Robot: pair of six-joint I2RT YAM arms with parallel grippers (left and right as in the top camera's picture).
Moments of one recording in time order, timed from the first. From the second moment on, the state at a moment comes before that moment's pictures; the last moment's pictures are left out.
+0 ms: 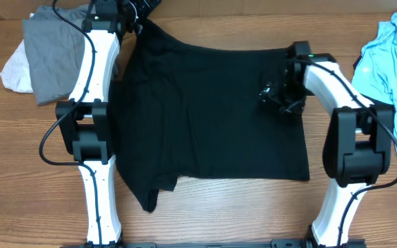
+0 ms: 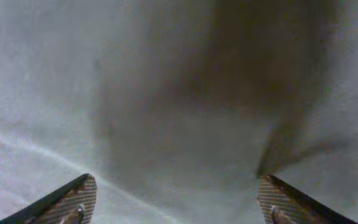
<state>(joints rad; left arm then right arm) -0.04 2.47 2.35 -0.47 0.28 -0.78 0.08 2.13 1.58 -0.97 -0.20 0.56</state>
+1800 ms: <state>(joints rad) 0.09 2.47 2.36 -1.46 0.54 -0.31 0.09 2.13 1.57 -1.04 -0.06 0.59</state>
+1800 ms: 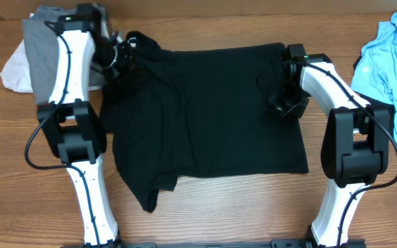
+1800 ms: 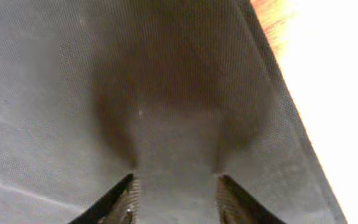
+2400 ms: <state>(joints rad) 0.09 2.47 2.30 -1.69 0.10 -0.29 -0.02 2.07 1.57 -1.11 -0.05 0.58</state>
